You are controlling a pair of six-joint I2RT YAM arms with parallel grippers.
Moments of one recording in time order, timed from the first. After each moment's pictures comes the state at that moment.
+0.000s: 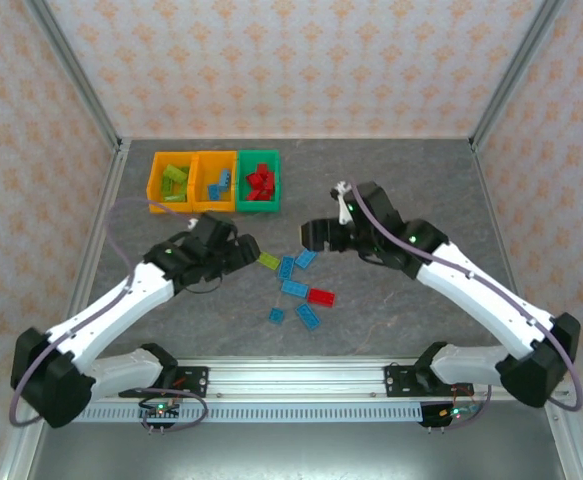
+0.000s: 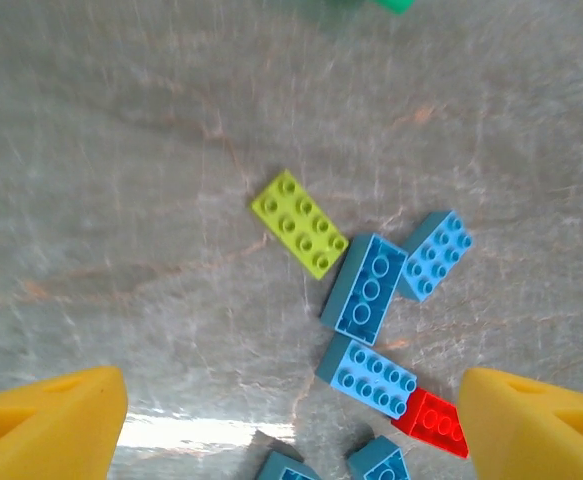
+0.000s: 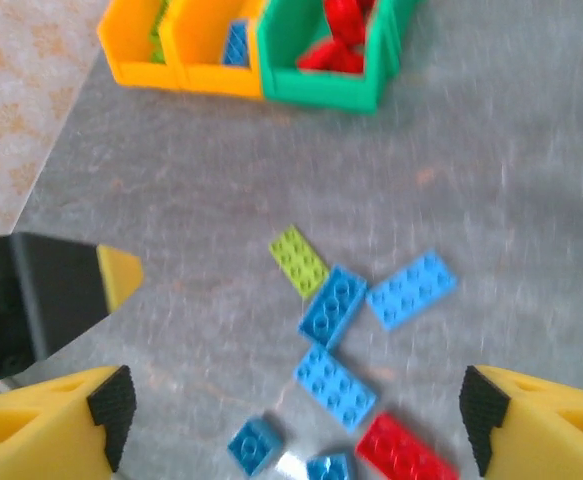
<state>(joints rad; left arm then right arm) -0.56 1.17 0.88 -0.69 -0.06 -1.00 0.73 1.18 1.14 -0.68 -0.07 0.53</state>
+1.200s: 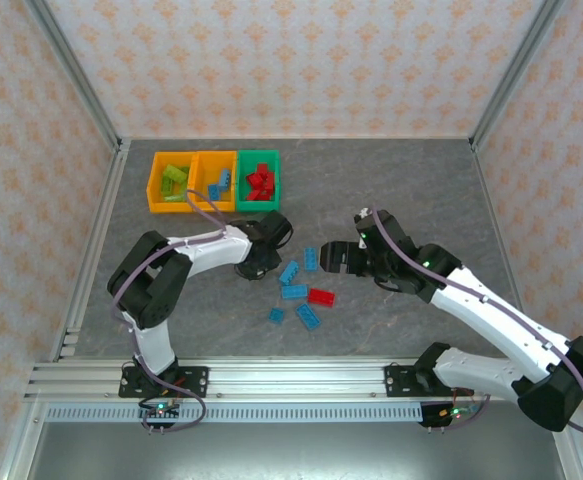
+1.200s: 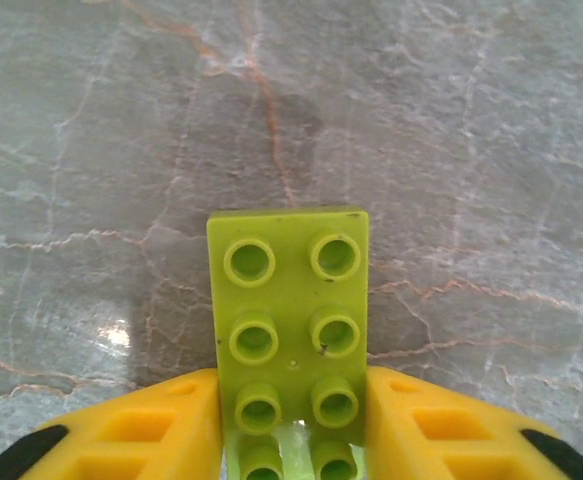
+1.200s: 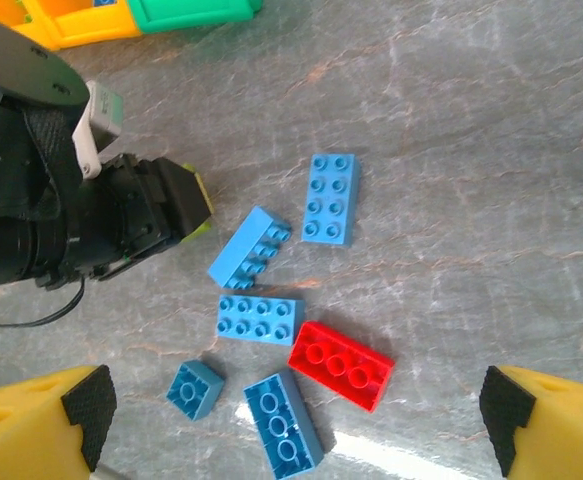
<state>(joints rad) -0.62 1.82 1.11 -0.65 -0.17 -1.20 0.73 1.05 0.97 -0.76 0.00 0.67</state>
